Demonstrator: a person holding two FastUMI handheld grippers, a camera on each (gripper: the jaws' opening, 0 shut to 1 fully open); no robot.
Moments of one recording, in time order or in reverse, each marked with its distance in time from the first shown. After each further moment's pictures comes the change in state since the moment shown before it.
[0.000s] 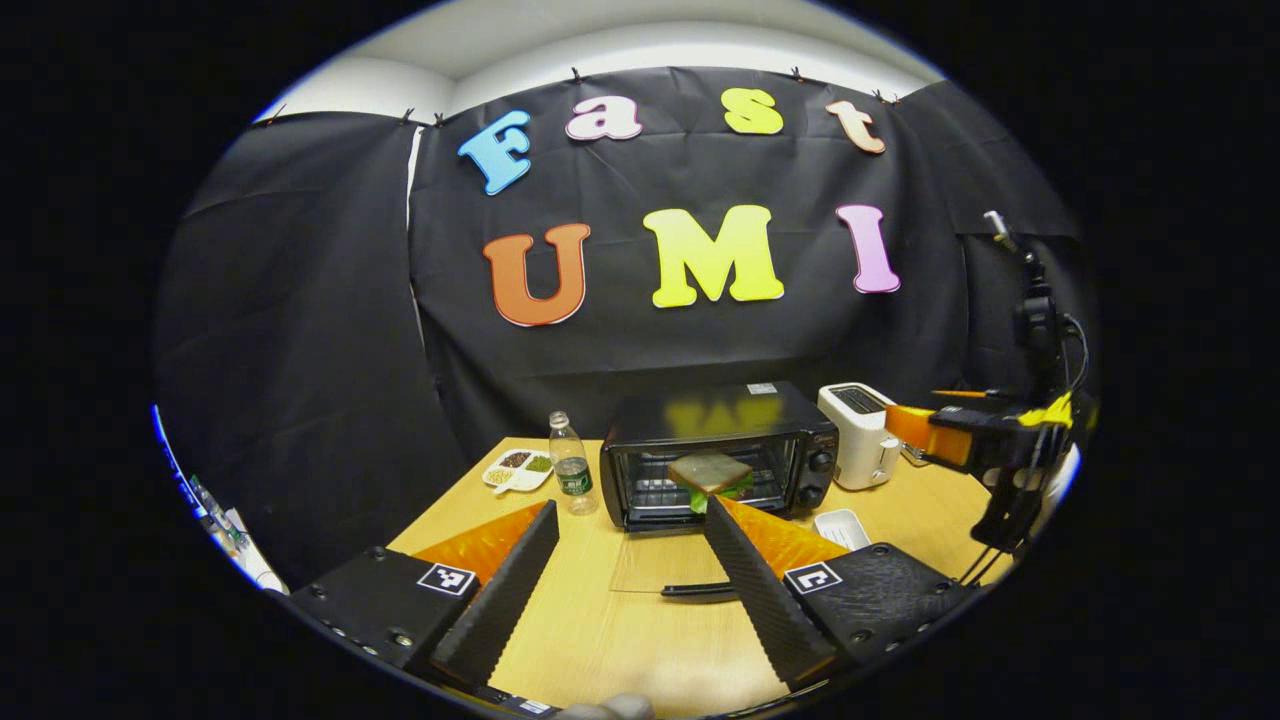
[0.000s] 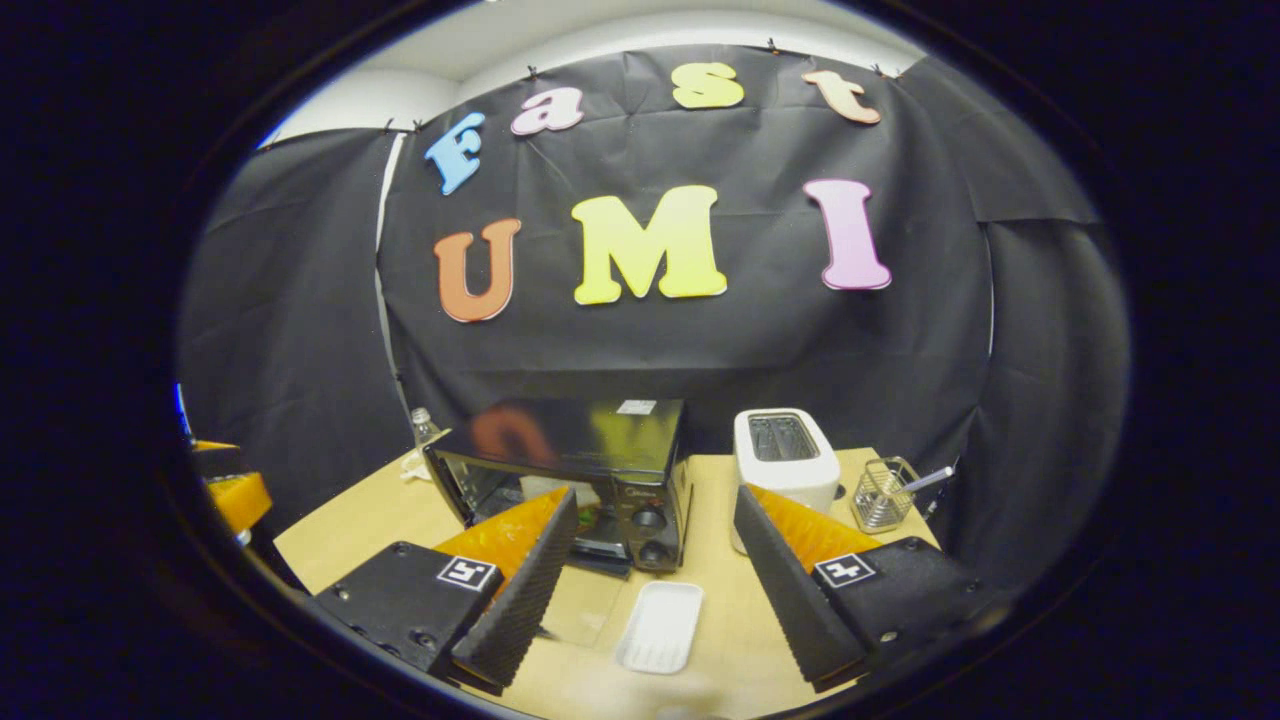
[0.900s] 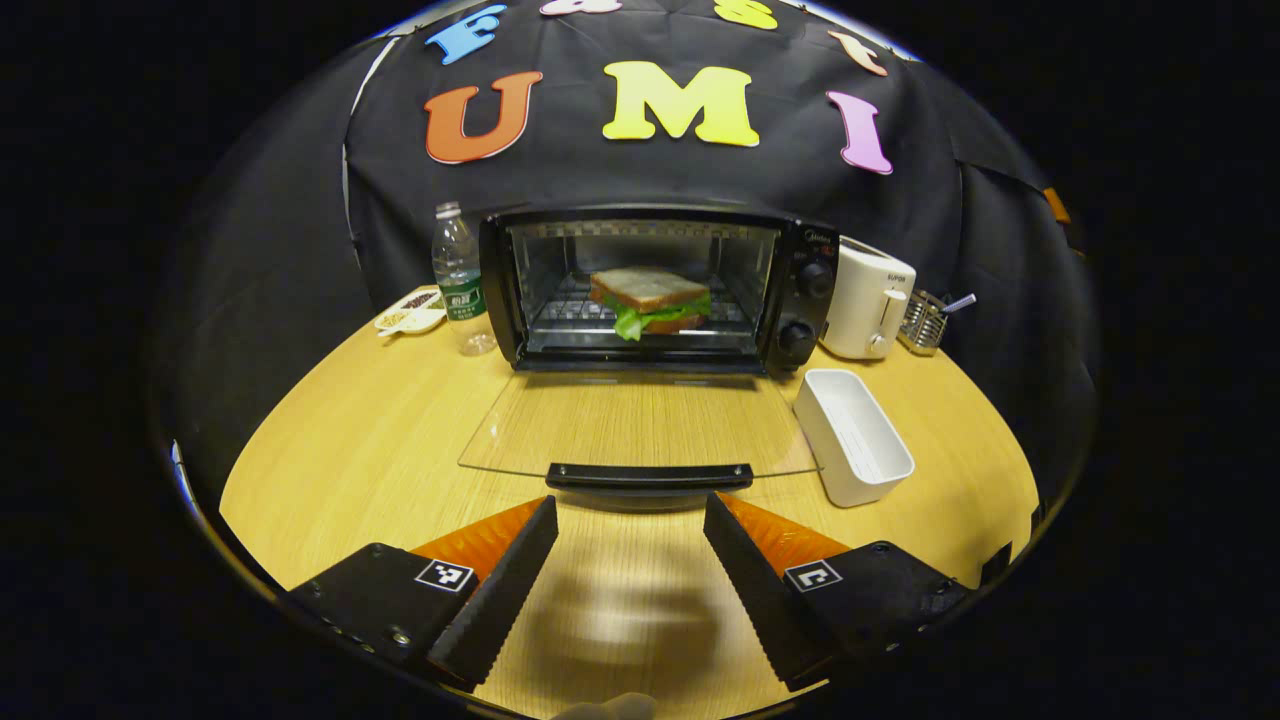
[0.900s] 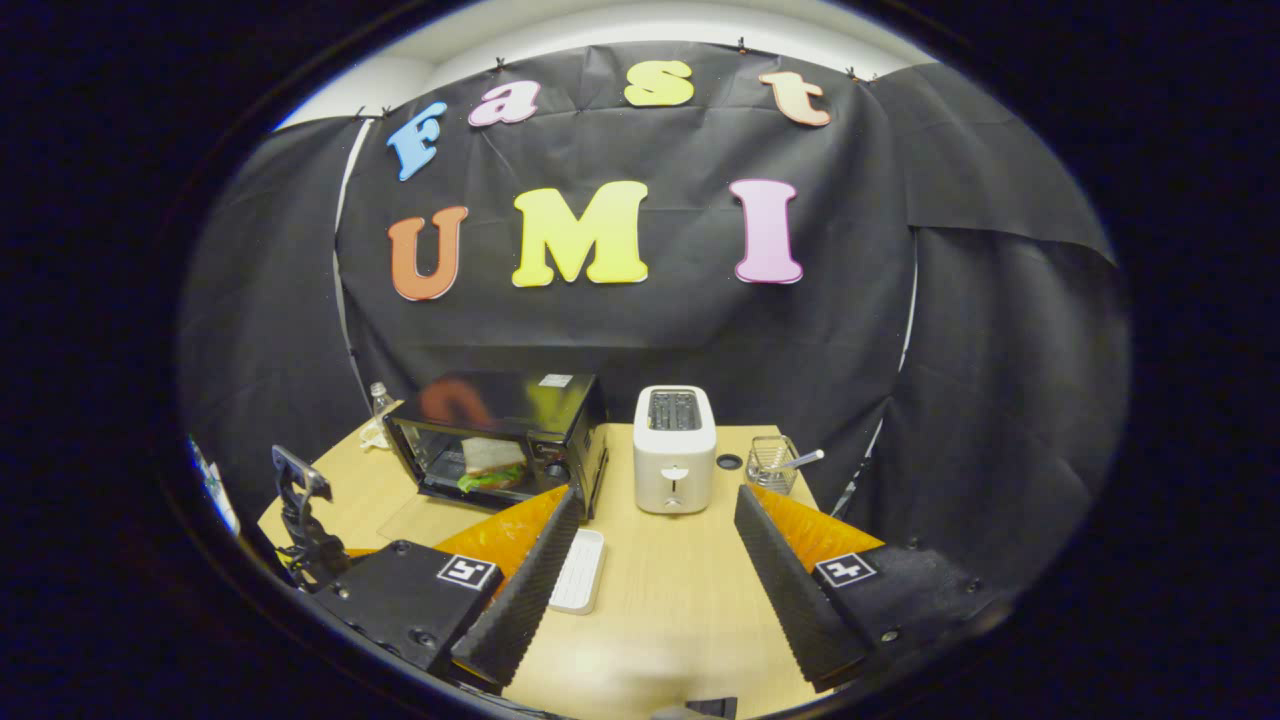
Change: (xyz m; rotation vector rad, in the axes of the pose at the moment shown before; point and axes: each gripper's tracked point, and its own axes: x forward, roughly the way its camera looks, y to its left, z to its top) left arm 0.082 -0.071 -0.196 -0.037 0.352 -0.153; right arm -0.095 -0.071 0.012 -0.019 0.080 -0.184
